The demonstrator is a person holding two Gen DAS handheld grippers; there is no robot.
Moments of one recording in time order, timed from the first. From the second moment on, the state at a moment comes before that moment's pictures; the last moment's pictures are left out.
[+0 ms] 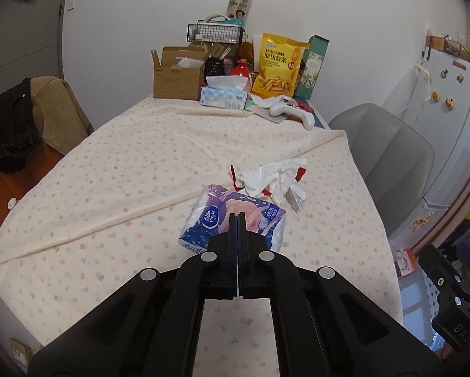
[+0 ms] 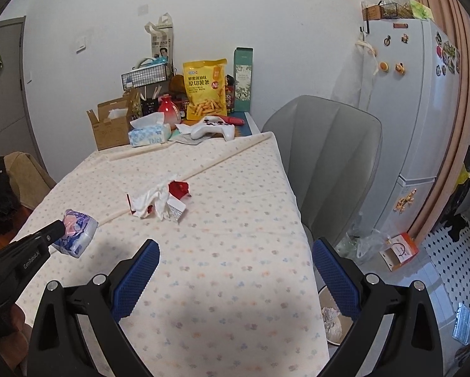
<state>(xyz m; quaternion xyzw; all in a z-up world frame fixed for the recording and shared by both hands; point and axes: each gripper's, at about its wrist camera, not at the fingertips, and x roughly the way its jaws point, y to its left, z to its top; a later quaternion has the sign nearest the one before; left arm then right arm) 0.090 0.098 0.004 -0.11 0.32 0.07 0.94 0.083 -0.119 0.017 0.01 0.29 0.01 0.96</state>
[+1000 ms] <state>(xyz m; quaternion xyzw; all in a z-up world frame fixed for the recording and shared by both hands) 0.212 0.133 -0.057 -0.12 0.37 0.09 0.91 0.236 -0.055 -0.063 0.00 0.42 0.13 0.90</state>
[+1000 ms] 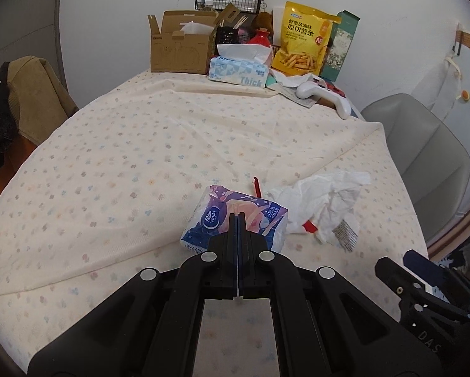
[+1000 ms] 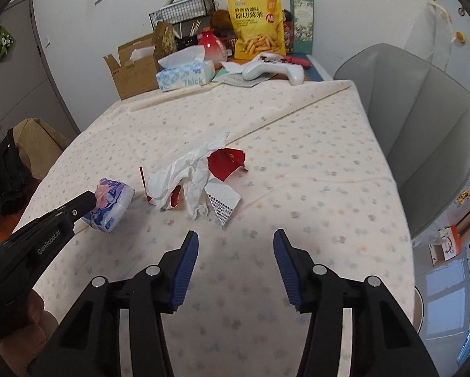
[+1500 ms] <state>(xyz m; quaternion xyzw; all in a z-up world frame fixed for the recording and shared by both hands) 0.233 0.140 -0.072 -0.13 0.39 0.11 0.91 0.278 -0.031 -0.100 0.01 0.45 0.15 0.88</state>
